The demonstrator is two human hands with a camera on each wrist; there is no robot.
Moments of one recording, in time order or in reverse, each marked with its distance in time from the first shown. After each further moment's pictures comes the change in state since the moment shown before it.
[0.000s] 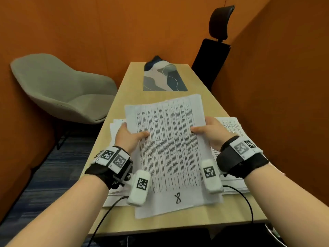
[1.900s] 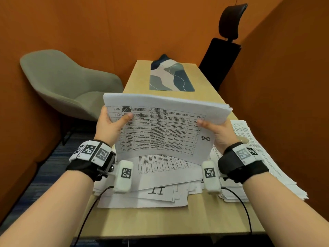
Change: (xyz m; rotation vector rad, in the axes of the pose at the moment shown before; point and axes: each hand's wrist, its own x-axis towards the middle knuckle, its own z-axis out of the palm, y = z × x) left_hand 0.024 0.008 -0.051 -0.165 0.052 0.323; right_hand 0.014 0.011 0.007 0.310 0.030 -0.370
